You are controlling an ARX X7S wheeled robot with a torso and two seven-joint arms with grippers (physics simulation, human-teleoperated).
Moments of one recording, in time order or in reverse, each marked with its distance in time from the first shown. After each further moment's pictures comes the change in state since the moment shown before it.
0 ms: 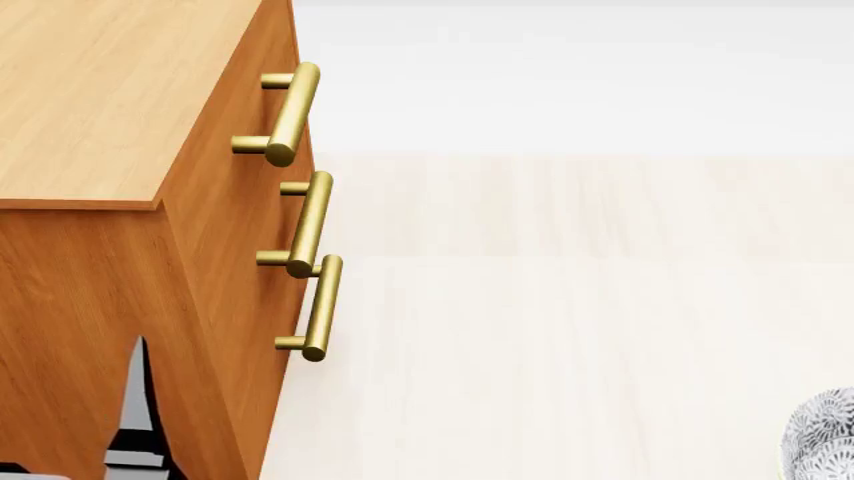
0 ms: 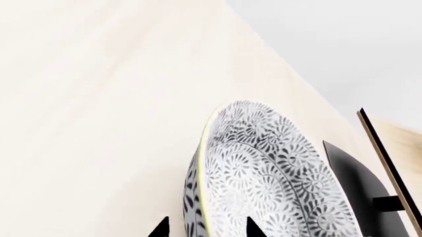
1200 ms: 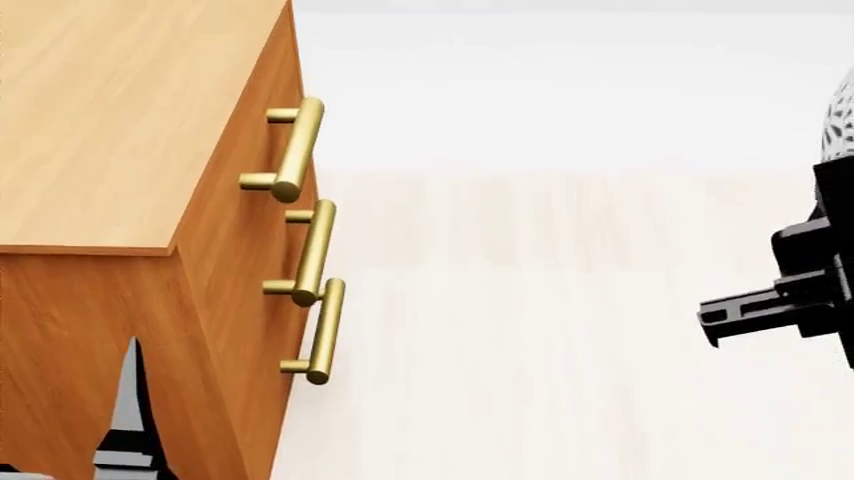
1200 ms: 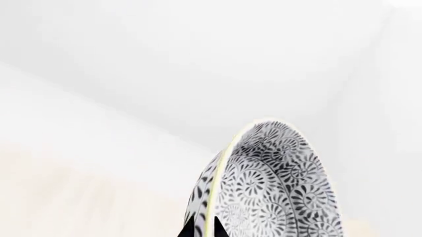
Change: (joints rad) left arm 0.008 -0.018 -0.020 0.002 -0.058 0.013 0.000; right arm 0.605 -0.038 0.371 -0.336 0.367 0.491 0.114
